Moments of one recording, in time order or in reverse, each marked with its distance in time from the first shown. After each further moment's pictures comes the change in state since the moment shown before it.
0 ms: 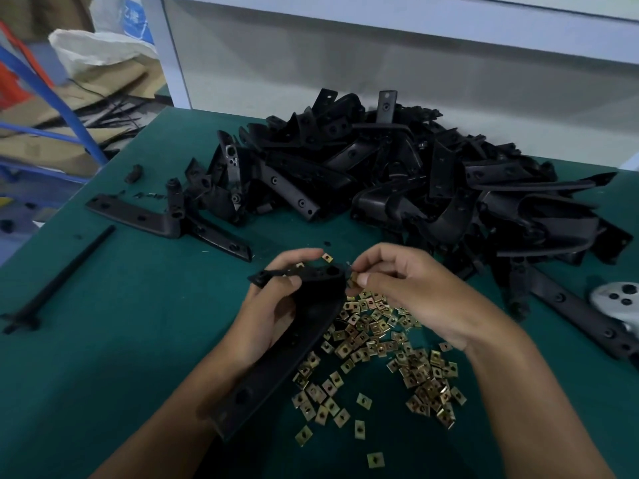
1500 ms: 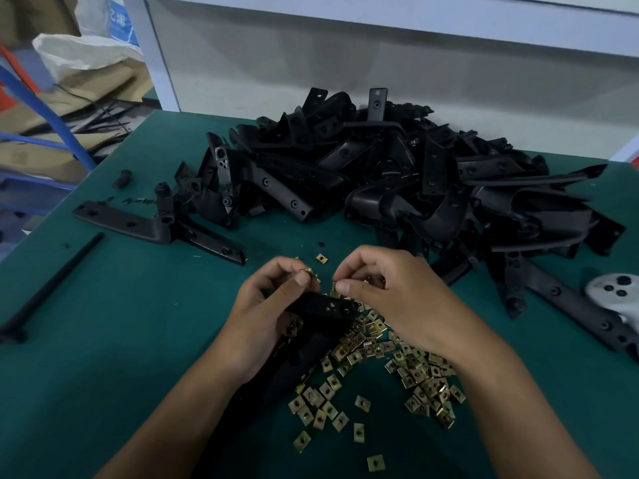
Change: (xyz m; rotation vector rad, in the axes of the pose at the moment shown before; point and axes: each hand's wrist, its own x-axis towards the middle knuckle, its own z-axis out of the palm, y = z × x) left_hand 0.000 -0.006 -0.006 0.065 0.061 0.005; right_hand -0.005 -0.006 0.017 -0.328 0.125 -0.139
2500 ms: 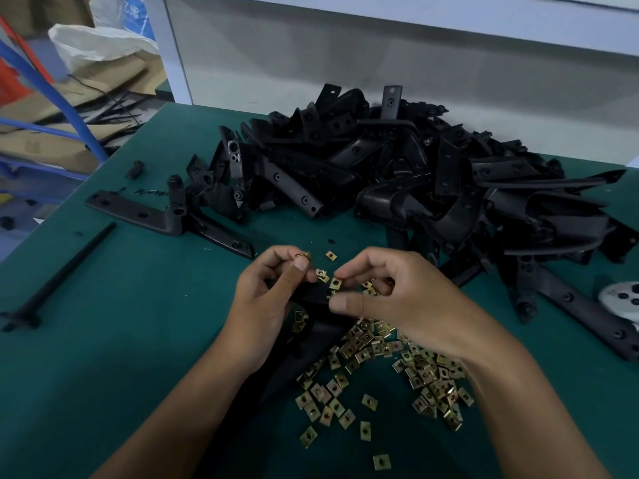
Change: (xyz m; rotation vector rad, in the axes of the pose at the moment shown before) left_hand 0.005 -0.003 -0.003 0.122 0.139 0.143; right_hand -0.001 -0.005 0.000 0.100 -0.078 0.045
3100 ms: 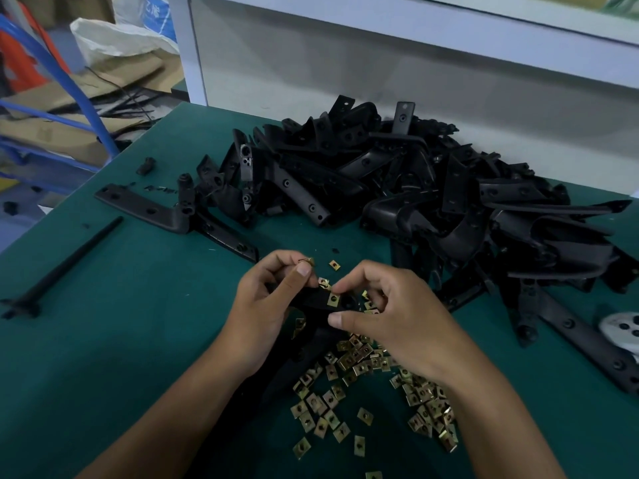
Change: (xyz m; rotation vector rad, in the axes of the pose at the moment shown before) left_hand 0.000 0.004 0.000 -0.021 0.017 0.016; right_hand 0.000 -0.001 0.011 -0.031 0.060 -0.044
